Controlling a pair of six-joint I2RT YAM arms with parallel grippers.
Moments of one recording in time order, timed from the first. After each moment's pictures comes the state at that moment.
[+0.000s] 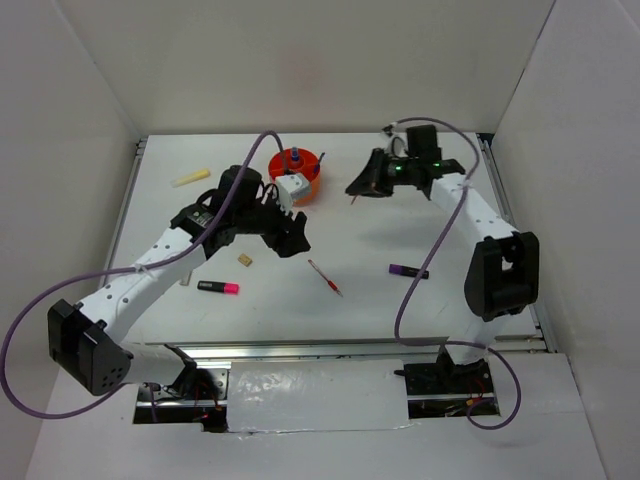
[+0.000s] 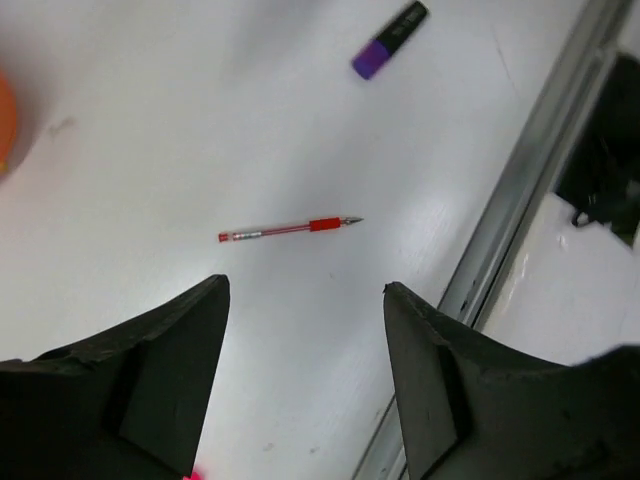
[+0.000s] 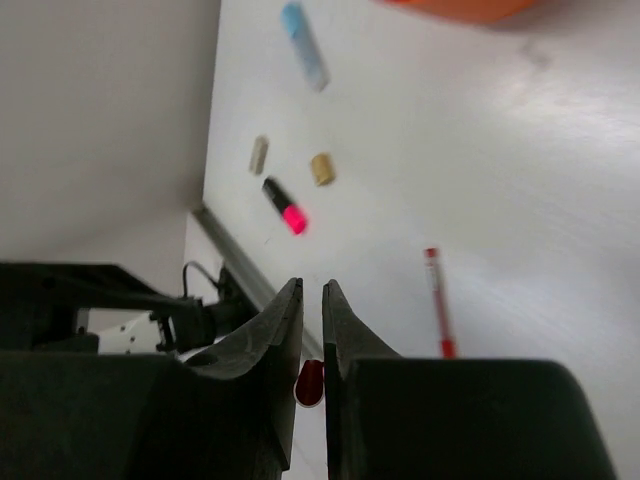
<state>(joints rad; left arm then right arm) -0.56 1.32 1.20 -0.50 0.41 -0.02 0.28 1.74 1.47 -0.41 -0.77 0.56</state>
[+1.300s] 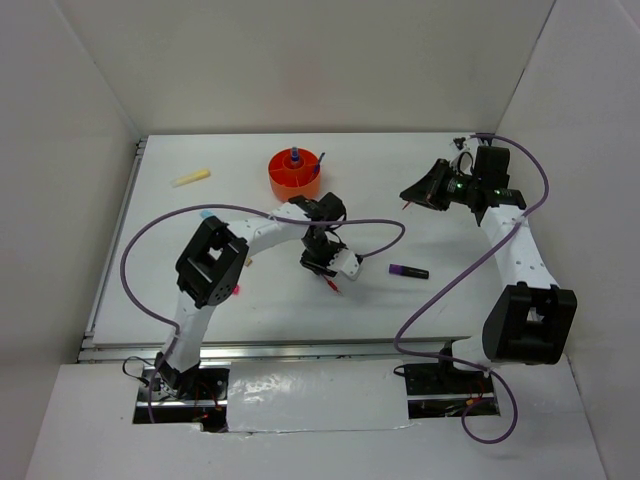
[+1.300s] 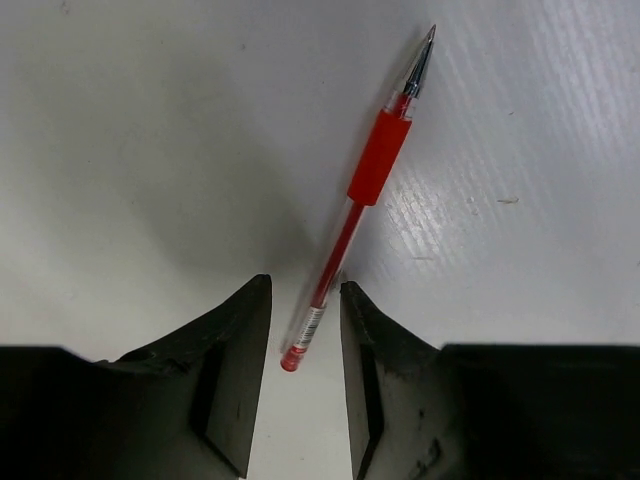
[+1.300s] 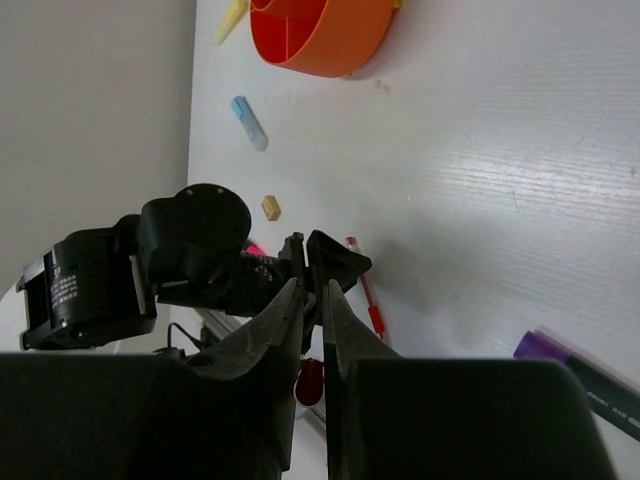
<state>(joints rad) -0.73 2.13 1.64 -0.93 0.37 1.34 -0.12 1.40 1.18 -0.43 -0.80 0.48</state>
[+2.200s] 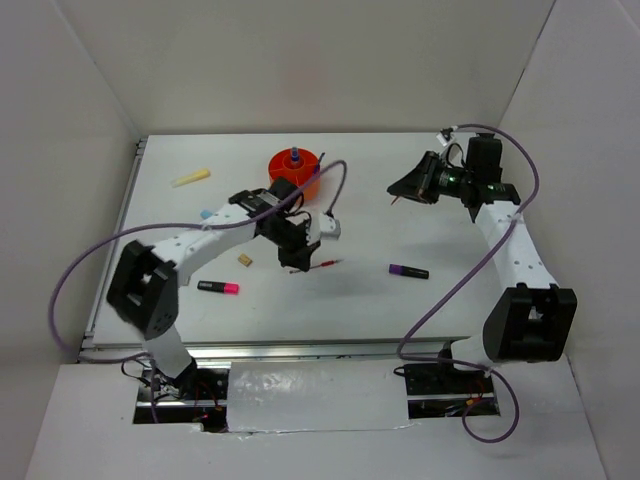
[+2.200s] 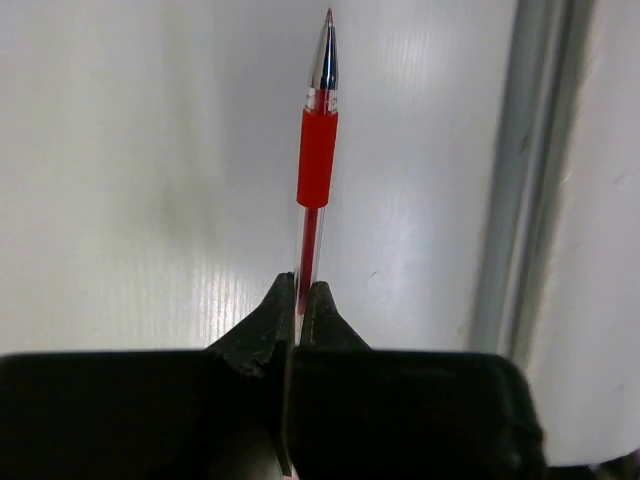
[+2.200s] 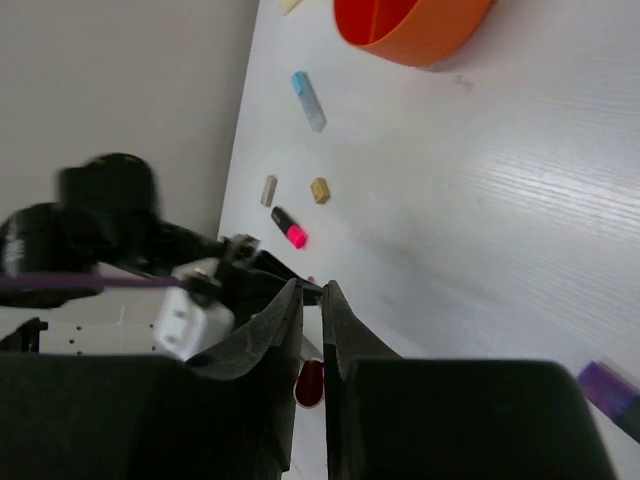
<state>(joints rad) -0.63 1.78 1.37 -0.85 0.58 0.76 -0.08 1.40 1.23 -0.41 -0.89 0.51</state>
